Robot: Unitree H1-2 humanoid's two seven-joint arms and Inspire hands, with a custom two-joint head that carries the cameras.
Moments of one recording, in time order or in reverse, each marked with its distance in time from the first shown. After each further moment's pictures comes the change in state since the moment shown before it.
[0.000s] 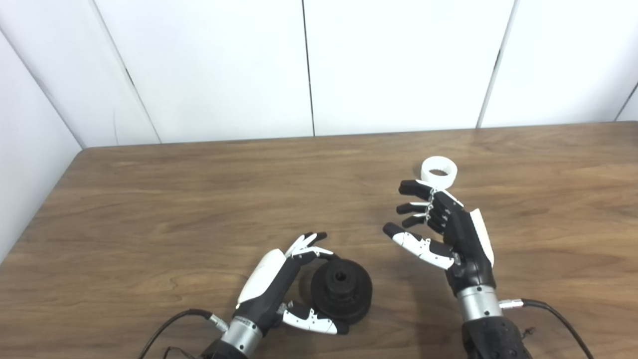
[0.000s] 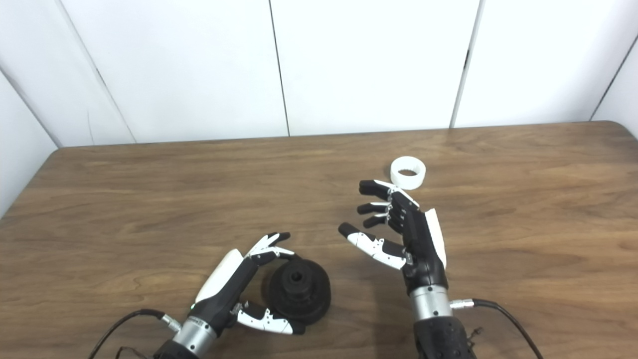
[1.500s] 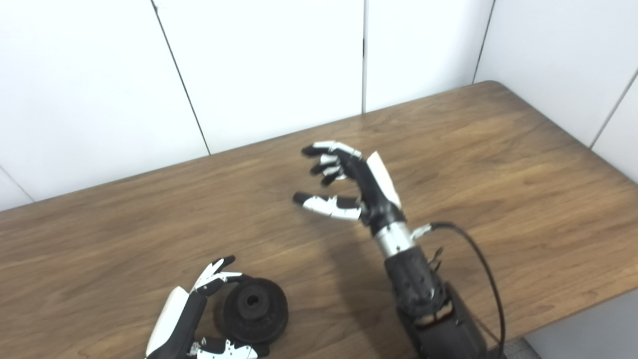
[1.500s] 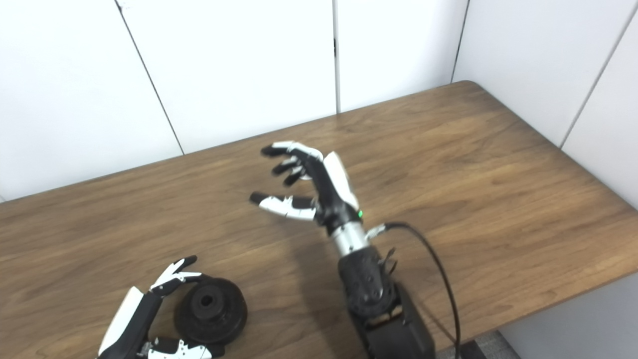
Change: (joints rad) left arm 0.009 0.051 0.064 0.008 -0.073 -0.070 -0.044; right arm -0.214 -0.109 -0.035 0.068 -0.237 0.019 -0.067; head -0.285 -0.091
